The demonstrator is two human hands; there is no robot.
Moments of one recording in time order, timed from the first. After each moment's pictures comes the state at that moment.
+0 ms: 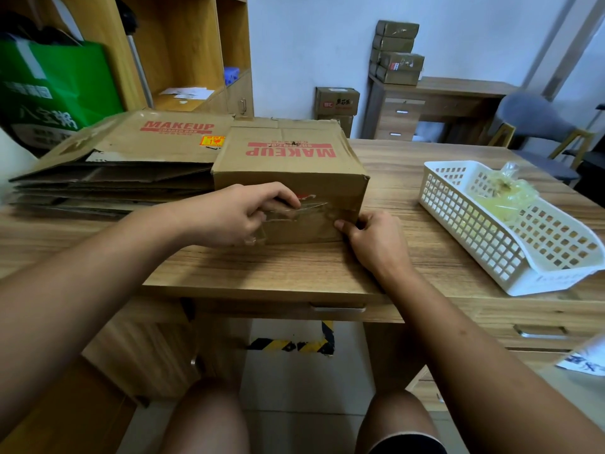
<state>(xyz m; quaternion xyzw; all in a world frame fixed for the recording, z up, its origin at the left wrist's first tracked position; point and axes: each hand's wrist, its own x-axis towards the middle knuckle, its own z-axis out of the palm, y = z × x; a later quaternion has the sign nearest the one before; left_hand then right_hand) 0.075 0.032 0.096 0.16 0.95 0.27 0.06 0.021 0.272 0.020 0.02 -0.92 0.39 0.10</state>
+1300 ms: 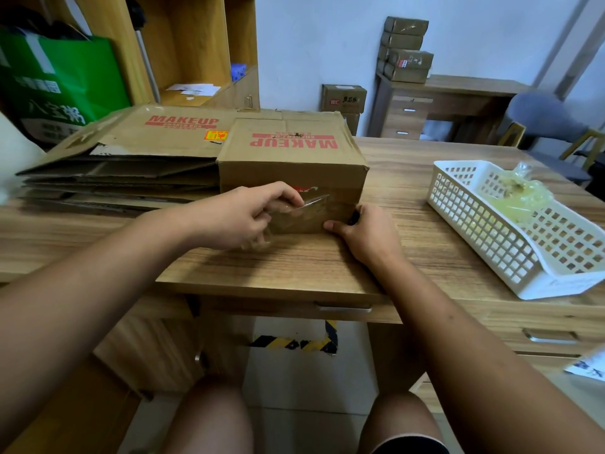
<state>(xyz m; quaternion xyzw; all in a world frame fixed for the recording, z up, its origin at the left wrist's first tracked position) 0.071 0.029 0.085 0.15 0.95 0.28 0.06 0.001 0.255 0.014 0.04 -0.93 0.35 0.08</state>
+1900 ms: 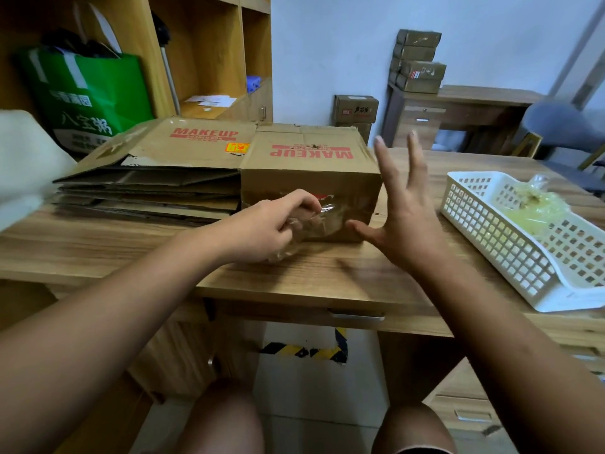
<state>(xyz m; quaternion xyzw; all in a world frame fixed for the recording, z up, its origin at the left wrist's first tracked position) 0.082 0.039 0.082 0.14 0.96 0.25 0.00 0.030 0.275 0.063 0.23 -0.90 0.23 0.28</state>
